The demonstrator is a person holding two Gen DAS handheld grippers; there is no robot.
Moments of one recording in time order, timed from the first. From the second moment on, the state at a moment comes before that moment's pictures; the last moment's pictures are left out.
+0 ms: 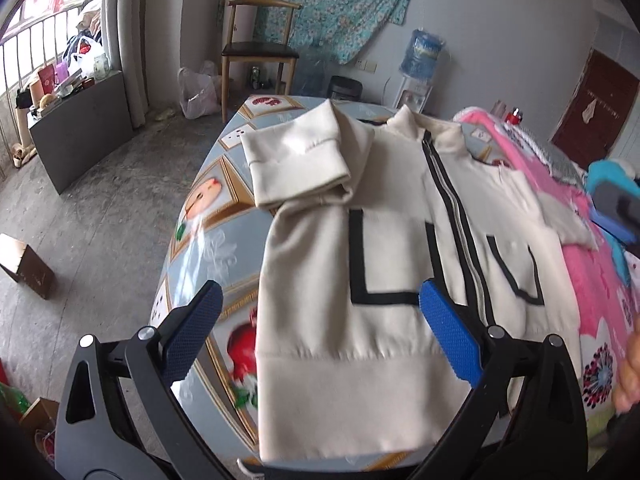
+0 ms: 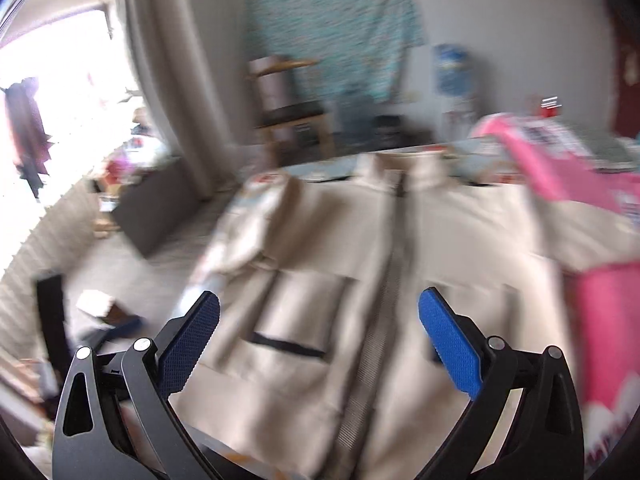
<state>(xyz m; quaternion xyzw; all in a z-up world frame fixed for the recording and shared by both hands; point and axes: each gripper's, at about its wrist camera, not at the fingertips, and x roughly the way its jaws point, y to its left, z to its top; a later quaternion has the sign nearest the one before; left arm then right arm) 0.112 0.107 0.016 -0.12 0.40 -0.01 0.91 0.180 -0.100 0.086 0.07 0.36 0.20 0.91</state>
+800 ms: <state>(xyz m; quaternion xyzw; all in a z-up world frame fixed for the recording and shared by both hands) 0.240 0.102 -0.078 -0.05 0.49 0.00 0.87 0.396 -0.005 -0.004 0.15 0.55 0.37 0.74</state>
